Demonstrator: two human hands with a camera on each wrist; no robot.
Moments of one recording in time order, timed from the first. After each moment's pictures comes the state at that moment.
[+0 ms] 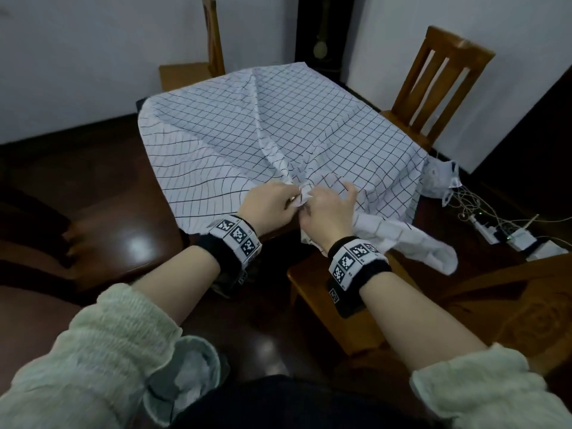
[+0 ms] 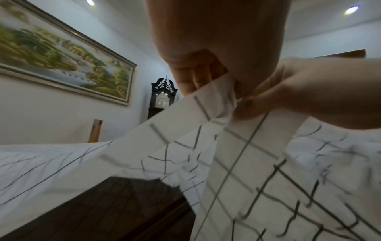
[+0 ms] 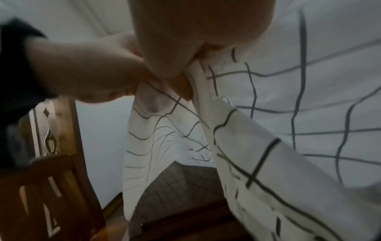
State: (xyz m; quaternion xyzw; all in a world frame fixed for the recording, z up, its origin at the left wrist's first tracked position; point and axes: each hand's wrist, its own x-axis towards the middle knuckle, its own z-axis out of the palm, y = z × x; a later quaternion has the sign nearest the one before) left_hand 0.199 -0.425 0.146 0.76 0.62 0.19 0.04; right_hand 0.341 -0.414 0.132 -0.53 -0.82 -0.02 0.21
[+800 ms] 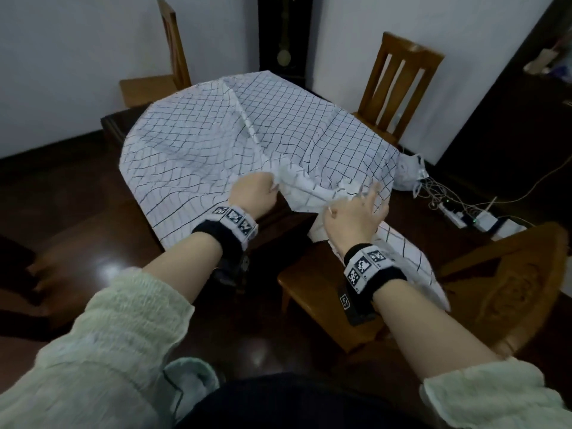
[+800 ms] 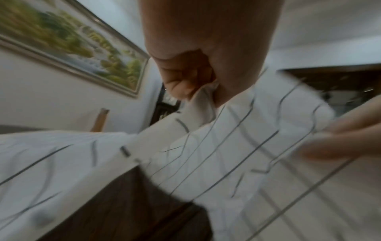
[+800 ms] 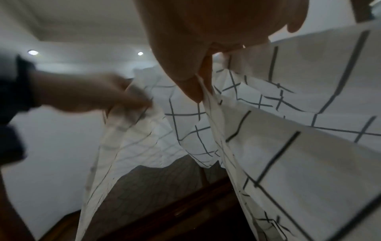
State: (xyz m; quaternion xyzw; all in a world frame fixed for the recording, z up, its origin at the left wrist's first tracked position) left_hand 0.189 -0.389 0.157 0.71 0.68 0.16 0.09; right_hand 0.375 -0.421 0.140 -0.75 -0.65 0.04 0.09
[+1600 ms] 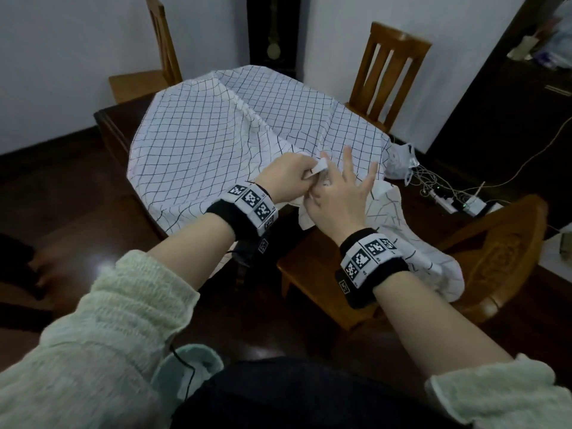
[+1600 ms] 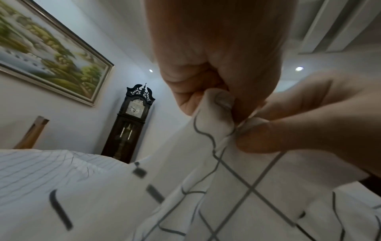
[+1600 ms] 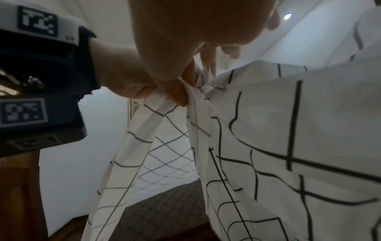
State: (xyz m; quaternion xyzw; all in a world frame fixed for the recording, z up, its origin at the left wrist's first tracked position) left_hand 0.230 -0.428 0.196 0.83 0.51 0.19 0.13; right_hand 0.358 -0.470 0.164 -0.60 -0.77 -0.11 0.19
